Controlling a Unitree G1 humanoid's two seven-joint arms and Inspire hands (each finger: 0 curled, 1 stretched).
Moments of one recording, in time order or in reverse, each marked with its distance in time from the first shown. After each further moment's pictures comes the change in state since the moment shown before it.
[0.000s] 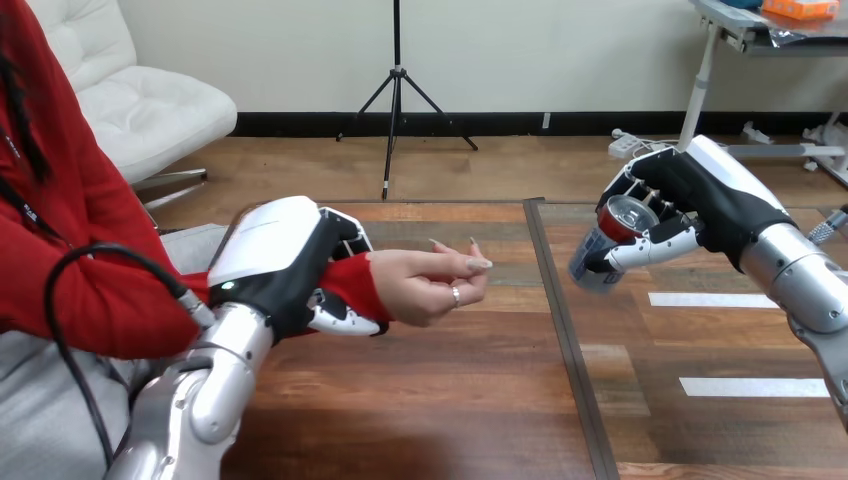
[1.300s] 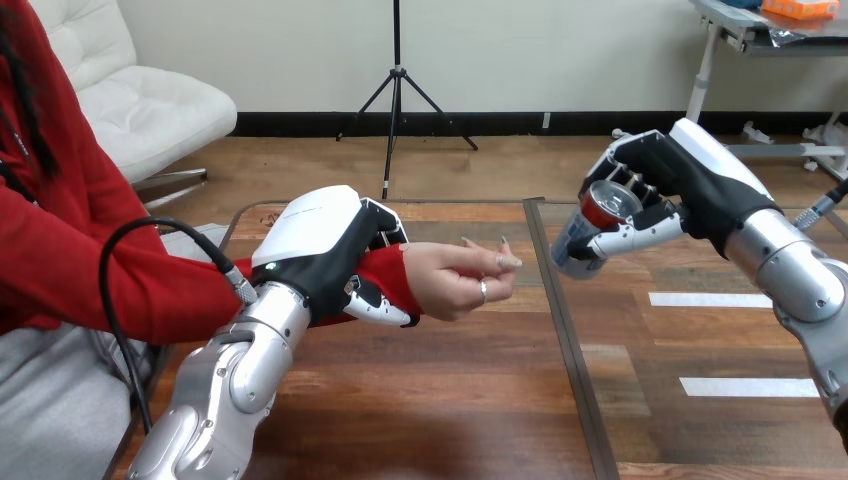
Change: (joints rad) left arm -0.130 -0.054 -0.063 0.161 0.001 -0.035 0.011; right arm 0.000 0.021 0.000 -0.082 0.000 0.028 0.007
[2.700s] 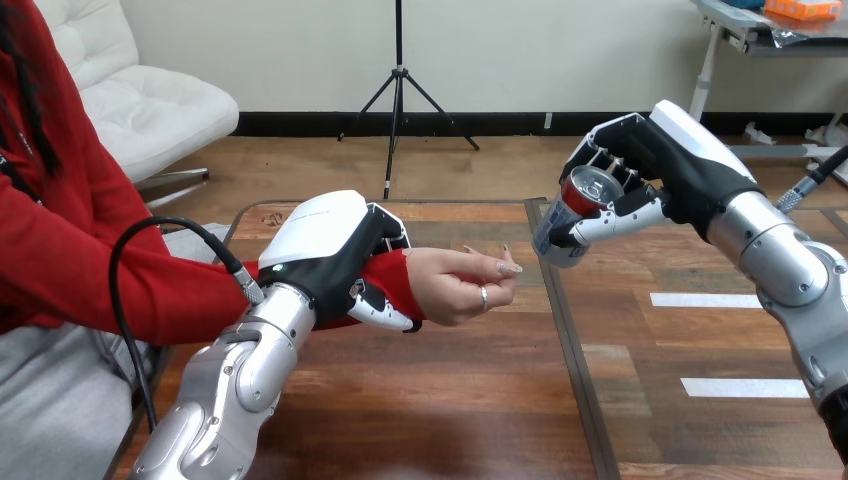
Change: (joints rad) left arm -0.019 -0.002 -0.019 0.041 0.000 -0.009 0.004; right arm 0.000 0.019 0.012 -0.127 -0.010 0.094 0.022
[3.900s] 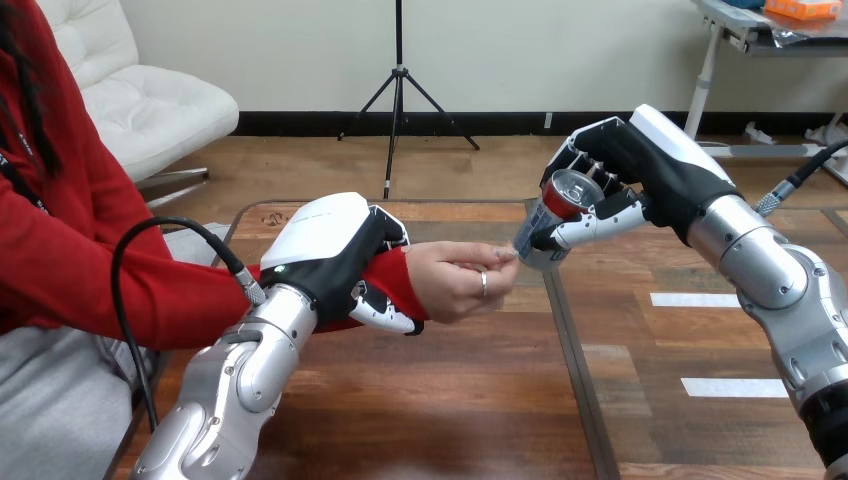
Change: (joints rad) left arm 0.000 -0.002 -0.001 0.000 -0.001 0.001 -0.009; right arm 0.000 0.040 0.002 -0.004 0.000 -0.001 0.004
